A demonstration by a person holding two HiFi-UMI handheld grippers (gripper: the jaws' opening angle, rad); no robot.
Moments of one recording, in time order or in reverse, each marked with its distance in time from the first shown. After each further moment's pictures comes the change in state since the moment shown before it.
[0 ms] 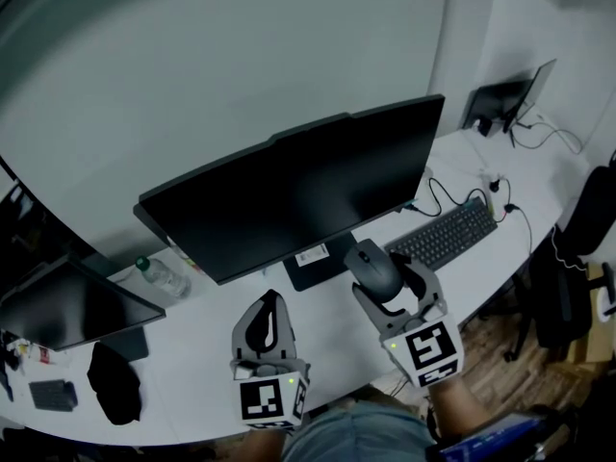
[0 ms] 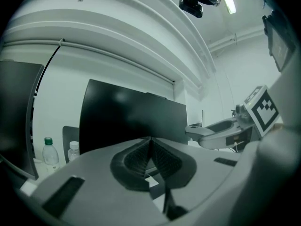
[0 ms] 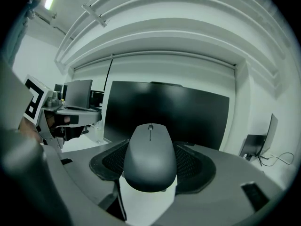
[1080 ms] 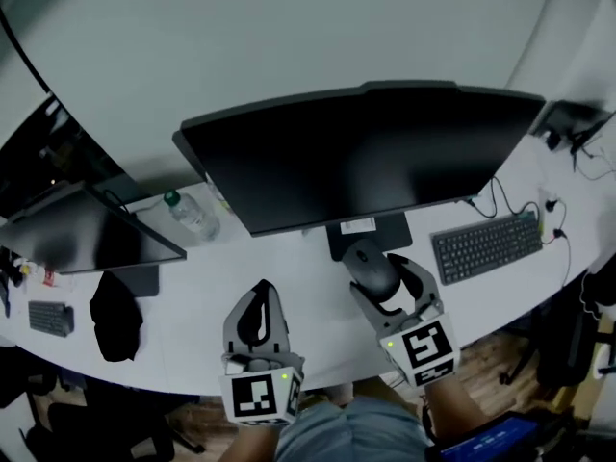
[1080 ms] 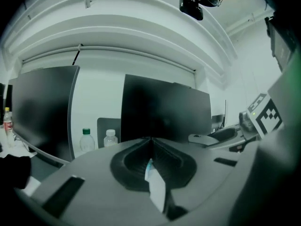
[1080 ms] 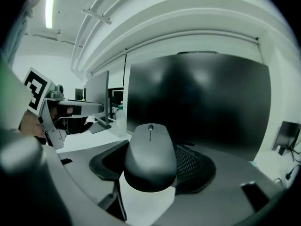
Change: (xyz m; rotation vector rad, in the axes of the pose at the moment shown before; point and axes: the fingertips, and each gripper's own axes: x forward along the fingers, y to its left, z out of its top) left arm -0.050 0.067 -0.038 -0.025 0.115 0.290; right arm 0.055 0.083 -0.042 0.037 0.091 0.305
